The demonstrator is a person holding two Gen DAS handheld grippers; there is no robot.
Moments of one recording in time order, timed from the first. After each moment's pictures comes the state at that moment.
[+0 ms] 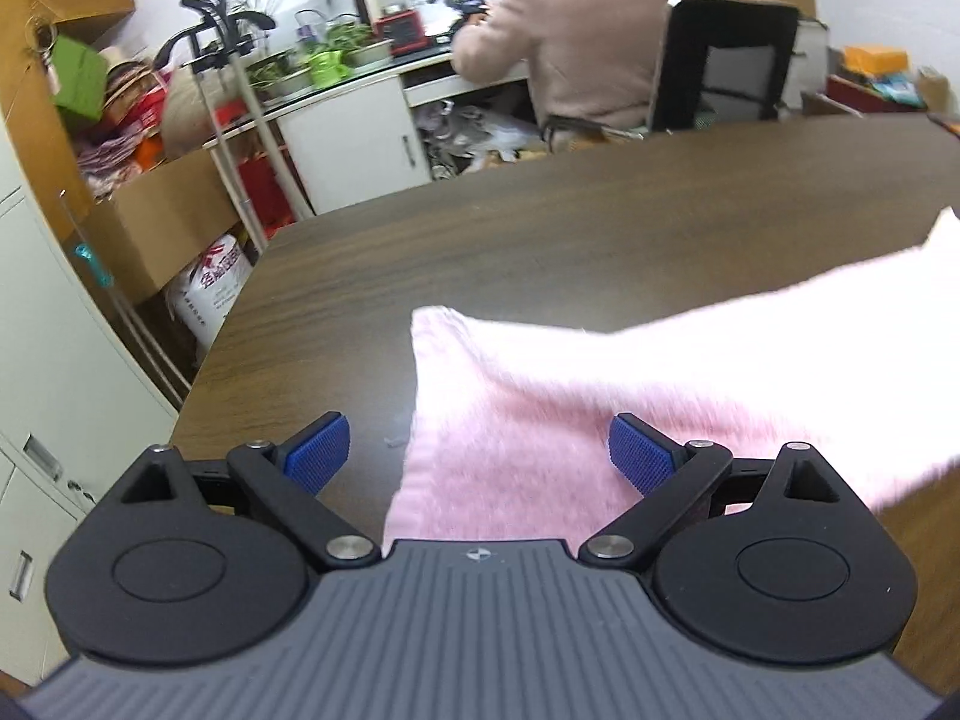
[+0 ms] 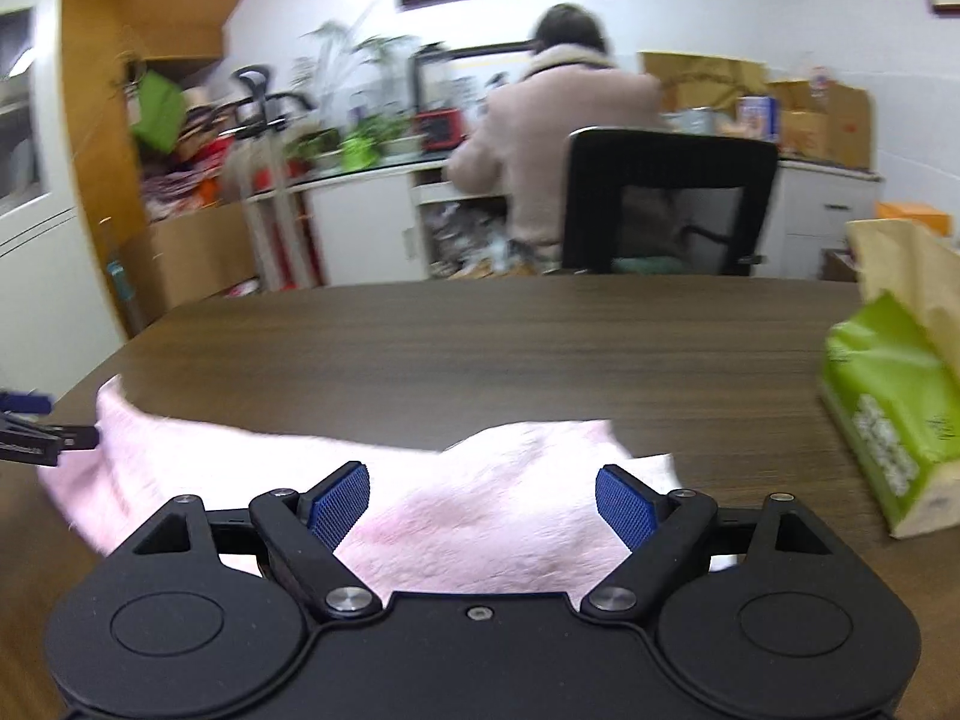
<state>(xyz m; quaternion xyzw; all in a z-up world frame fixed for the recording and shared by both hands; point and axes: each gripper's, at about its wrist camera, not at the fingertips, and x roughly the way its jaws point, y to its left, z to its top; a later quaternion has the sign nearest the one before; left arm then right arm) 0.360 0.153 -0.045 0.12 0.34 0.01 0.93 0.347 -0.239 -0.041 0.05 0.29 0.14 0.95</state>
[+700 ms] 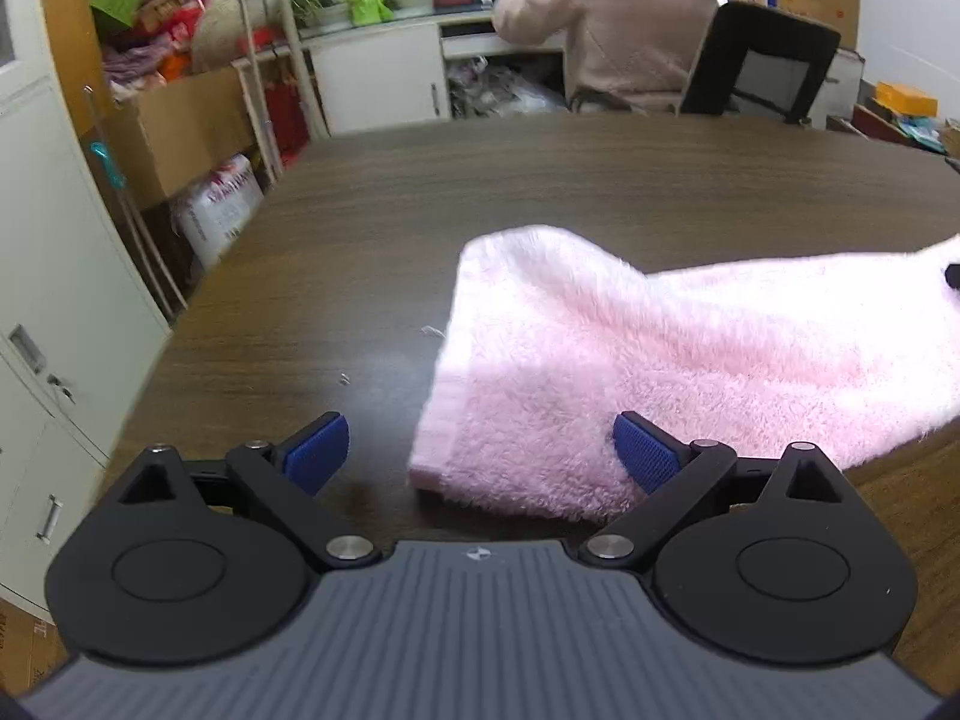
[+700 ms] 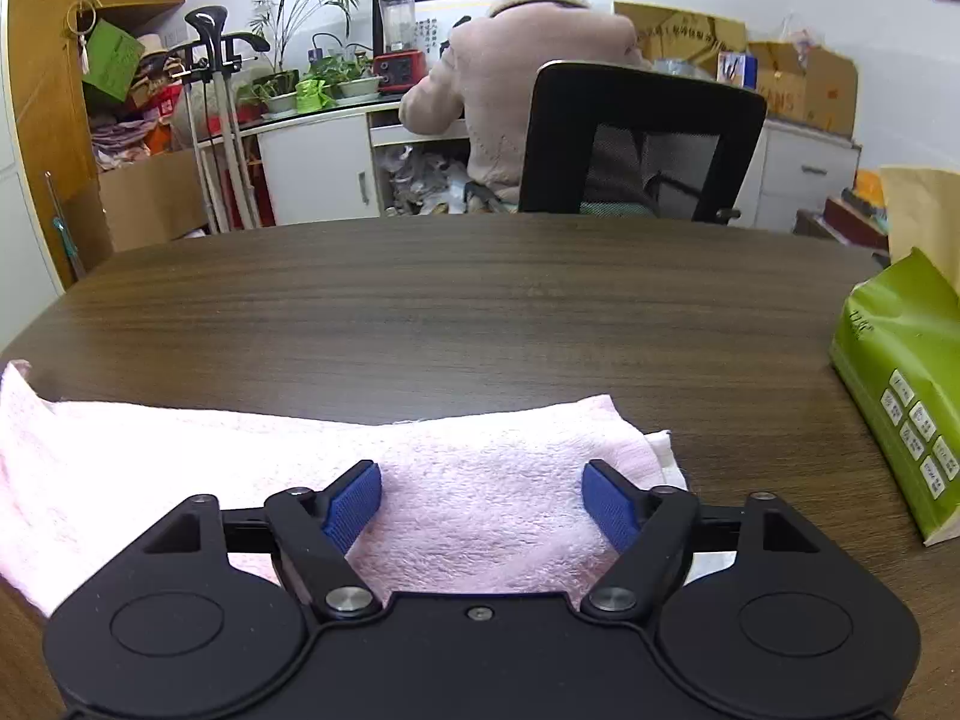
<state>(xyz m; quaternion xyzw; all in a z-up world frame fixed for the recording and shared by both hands) 0.323 0.177 -0.048 0.04 0.34 0.04 0.94 0.368 -0.228 -0.056 0.02 0.32 0.06 0.94</state>
